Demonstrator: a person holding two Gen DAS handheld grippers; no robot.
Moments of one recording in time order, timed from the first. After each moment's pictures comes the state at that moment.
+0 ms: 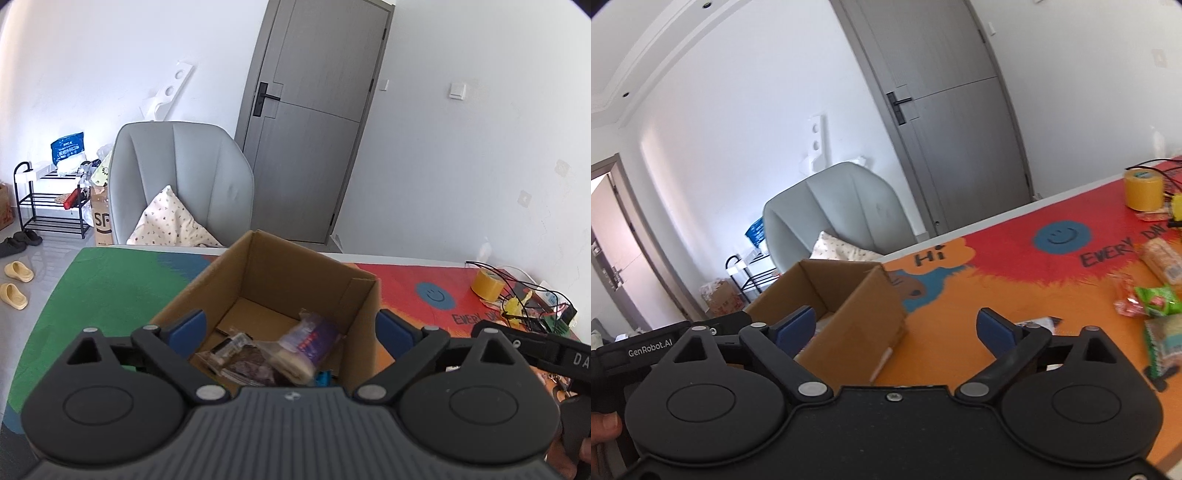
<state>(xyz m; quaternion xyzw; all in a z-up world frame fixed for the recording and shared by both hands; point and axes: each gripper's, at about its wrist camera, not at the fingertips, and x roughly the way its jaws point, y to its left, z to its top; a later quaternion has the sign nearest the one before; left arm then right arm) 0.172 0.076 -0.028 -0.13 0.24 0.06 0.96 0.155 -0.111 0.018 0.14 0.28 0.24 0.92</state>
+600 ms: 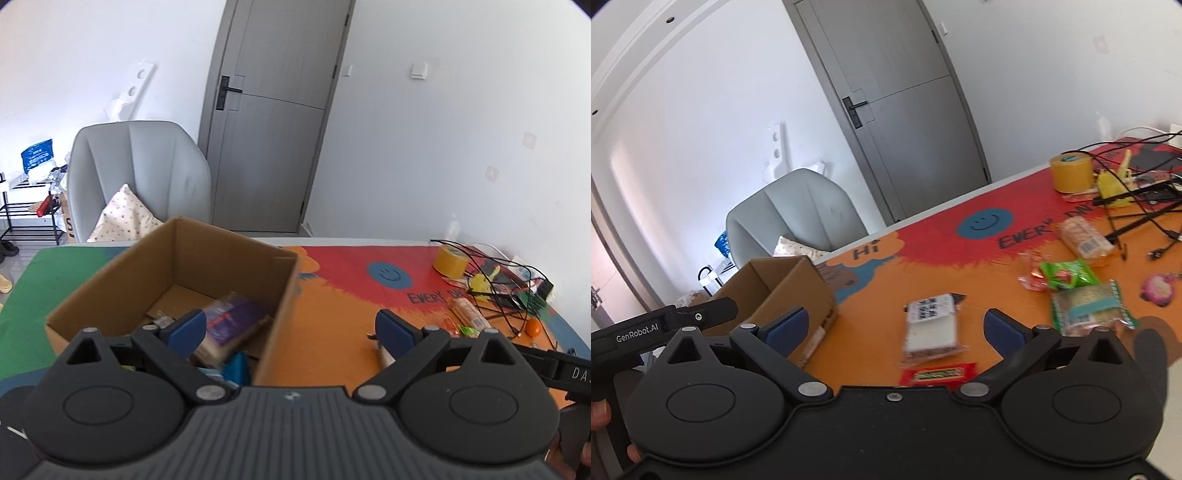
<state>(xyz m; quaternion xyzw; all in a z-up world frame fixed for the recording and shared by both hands) 0.179 0.010 -0.031 -0.10 0.25 0.02 0.96 0.136 -0.182 0.005 0.16 0.29 0.18 0.93</state>
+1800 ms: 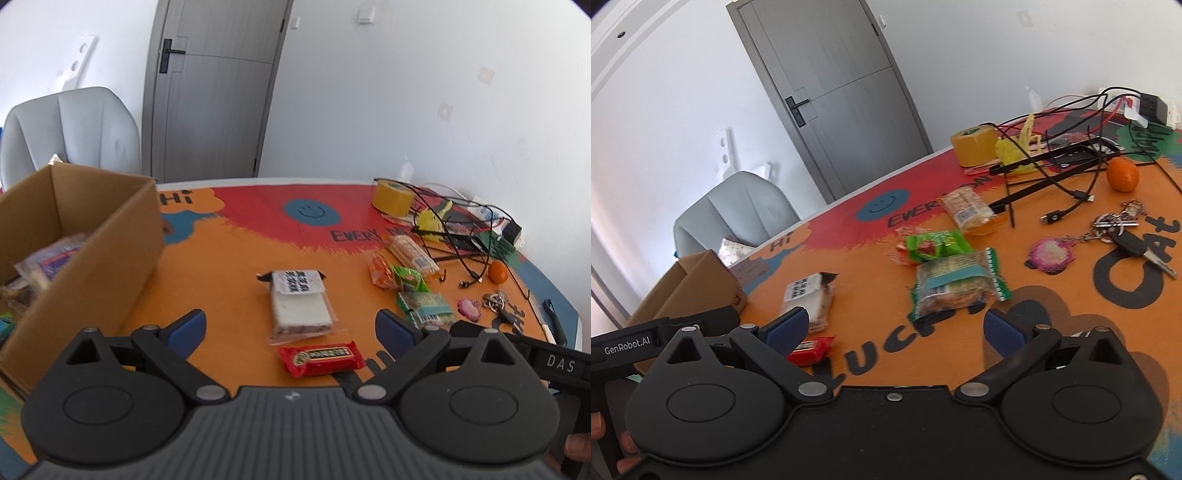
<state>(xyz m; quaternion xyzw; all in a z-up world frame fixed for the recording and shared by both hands) 0.214 -0.099 -0.078 -0.08 0.31 -0.05 0.95 0.136 -0.273 -0.041 0.17 0.32 0.12 0.93</state>
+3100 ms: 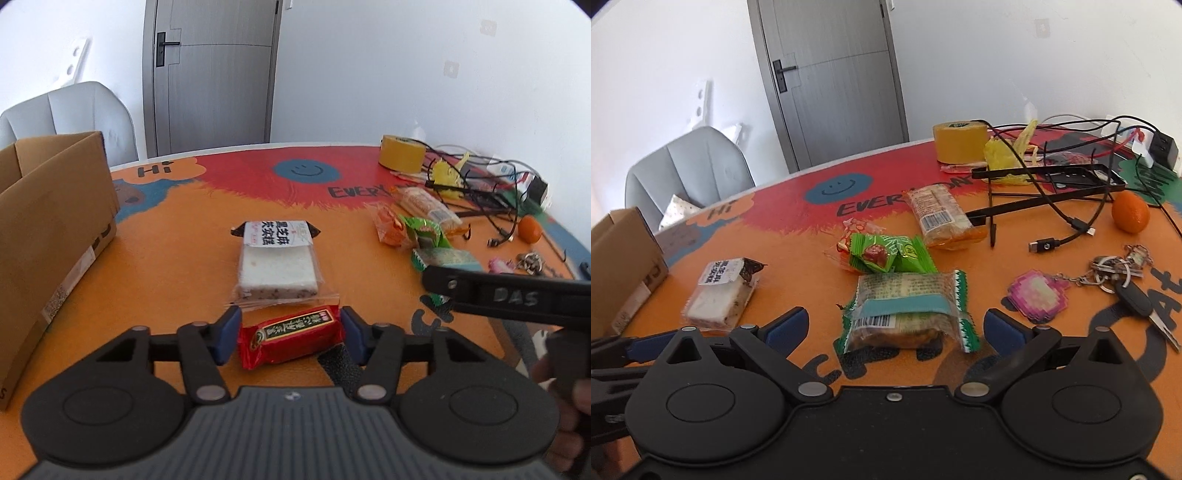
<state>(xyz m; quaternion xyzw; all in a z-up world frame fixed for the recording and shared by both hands) 0.241 -0.139 -0.134 -0.04 0.33 -0.02 0.94 0.194 -0.261 -0.073 0.06 0.34 0.08 0.94</state>
